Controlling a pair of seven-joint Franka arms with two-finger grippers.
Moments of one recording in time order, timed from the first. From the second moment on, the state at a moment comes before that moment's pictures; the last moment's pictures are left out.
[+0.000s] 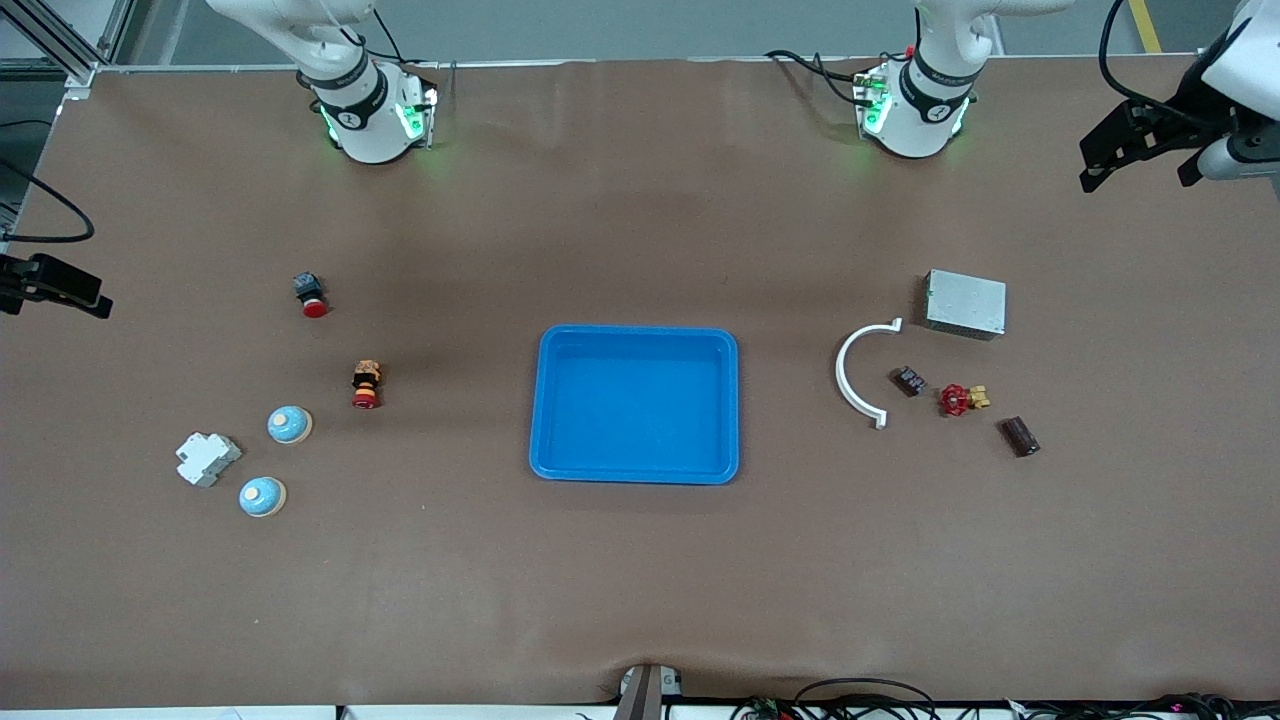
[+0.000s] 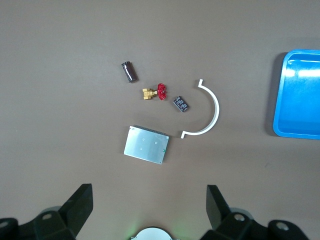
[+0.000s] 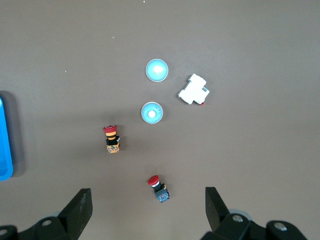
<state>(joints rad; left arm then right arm) -0.07 -0.18 -0.05 -1.65 0.04 1.47 -0.14 -0.07 0.11 -0.05 -1.47 -0.02 1.56 -0.06</state>
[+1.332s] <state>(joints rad) -0.03 -0.18 -0.05 -1.65 0.04 1.46 -0.14 -0.09 0.11 -0.05 -1.46 0.04 1.55 -0.05</state>
